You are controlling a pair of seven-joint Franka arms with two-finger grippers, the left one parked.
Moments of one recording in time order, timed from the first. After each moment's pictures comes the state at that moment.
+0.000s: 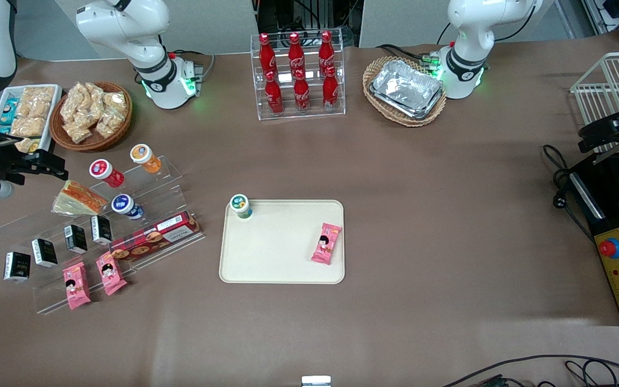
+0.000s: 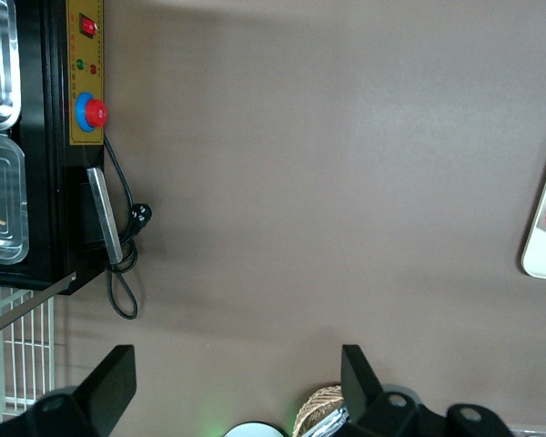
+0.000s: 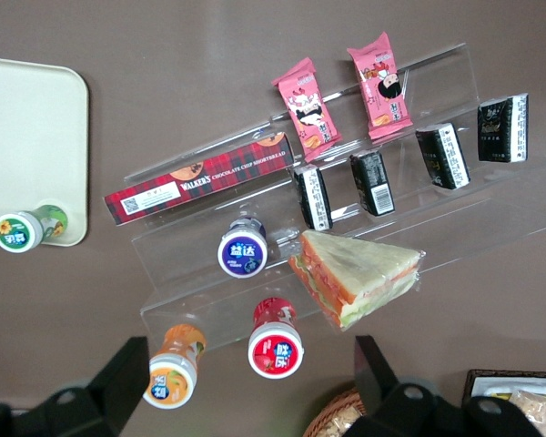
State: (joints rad) arm 0.15 -0.03 -0.23 -1.71 -0.02 1.62 -0.14
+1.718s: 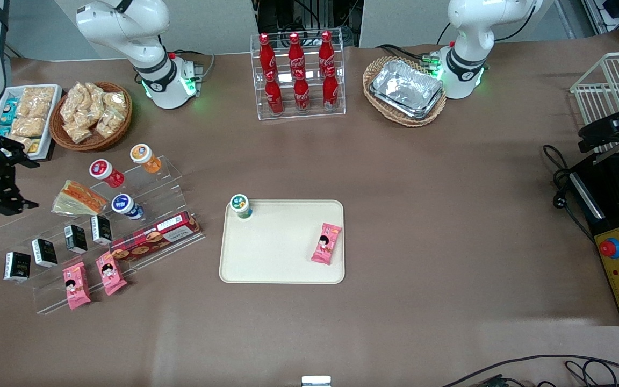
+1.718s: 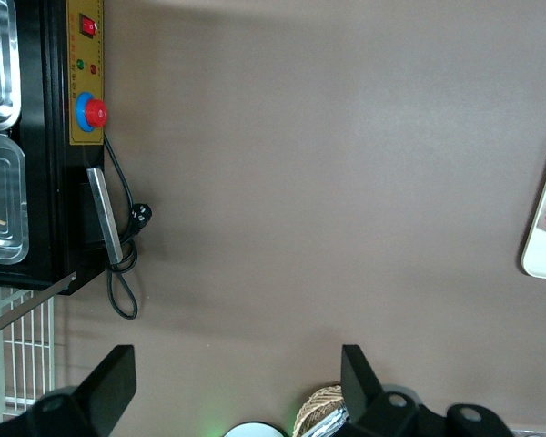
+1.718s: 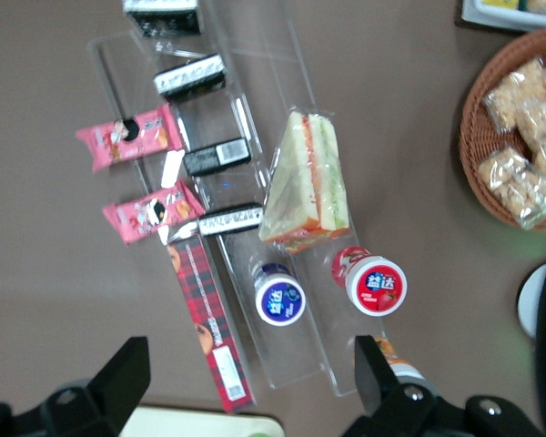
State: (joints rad) arm 0.13 0.03 -0.27 -1.68 -0.02 1.64 1.34
